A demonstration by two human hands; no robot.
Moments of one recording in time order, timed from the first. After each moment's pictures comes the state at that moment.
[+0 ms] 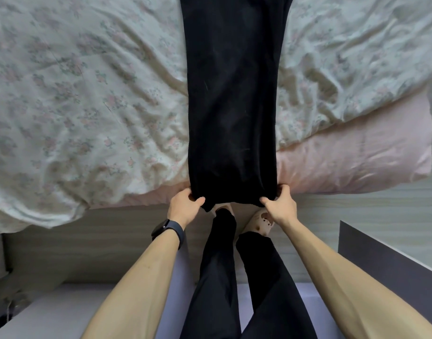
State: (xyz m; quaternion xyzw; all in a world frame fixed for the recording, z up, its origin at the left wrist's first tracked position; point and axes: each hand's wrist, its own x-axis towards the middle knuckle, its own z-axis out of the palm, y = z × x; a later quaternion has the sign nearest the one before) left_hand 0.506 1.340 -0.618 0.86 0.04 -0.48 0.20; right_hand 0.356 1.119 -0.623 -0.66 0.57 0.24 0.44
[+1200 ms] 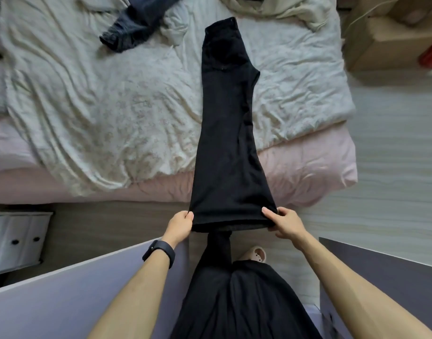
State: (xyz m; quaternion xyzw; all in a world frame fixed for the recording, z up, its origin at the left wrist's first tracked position) left_hand 0.344 1.391 -0.392 0.88 0.04 -0.41 0.23; right_hand 0.196 1.116 -0.396 -0.61 0.49 0.20 0.59
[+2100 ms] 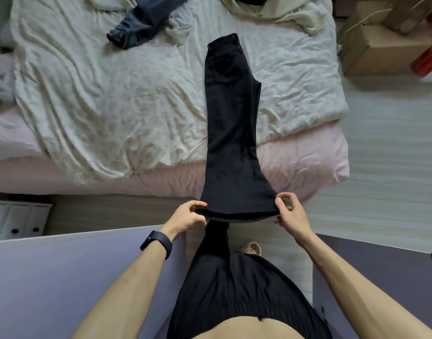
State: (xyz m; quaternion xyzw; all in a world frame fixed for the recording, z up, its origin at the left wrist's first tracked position) left_hand 0.312 1.386 -0.346 0.79 0.05 -0.48 0.38; right_hand 0.158 1.119 -0.364 -0.64 0.46 0.06 0.61
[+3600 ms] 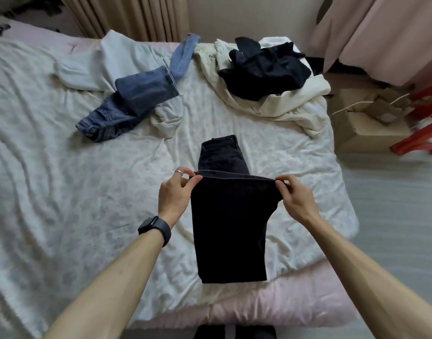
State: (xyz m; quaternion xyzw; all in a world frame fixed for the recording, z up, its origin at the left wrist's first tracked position) left_hand 0.807 1.167 -0.338 0.88 -0.09 -0.14 0.43; right_hand 0.643 0.894 -0.333 -0.85 0.33 -0.03 0.41
